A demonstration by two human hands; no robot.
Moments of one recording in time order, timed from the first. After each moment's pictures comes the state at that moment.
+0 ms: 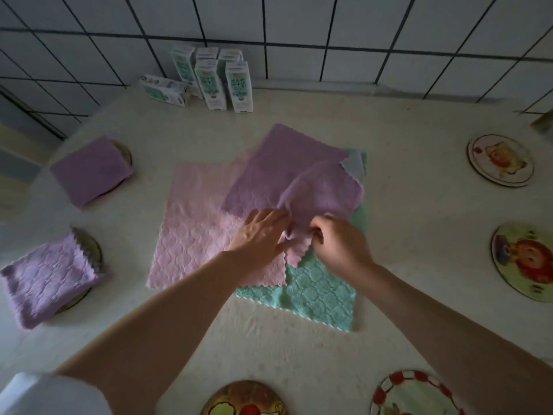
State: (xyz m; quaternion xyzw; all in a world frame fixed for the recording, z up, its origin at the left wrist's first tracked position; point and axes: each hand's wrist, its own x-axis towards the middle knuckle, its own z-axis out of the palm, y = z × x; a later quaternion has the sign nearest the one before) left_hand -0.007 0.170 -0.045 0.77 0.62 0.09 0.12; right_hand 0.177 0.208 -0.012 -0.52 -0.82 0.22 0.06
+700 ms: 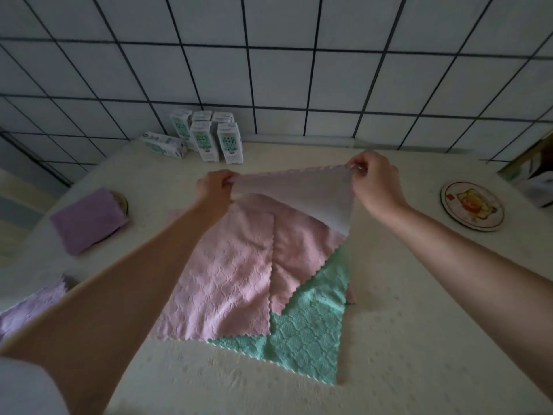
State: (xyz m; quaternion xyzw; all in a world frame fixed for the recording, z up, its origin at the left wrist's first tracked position) left_hand -0.062 0.289 0.059 0.46 0.78 0.35 0.26; right_hand 0.205 0.355 0.096 -0.60 -0.70 0.24 0.29
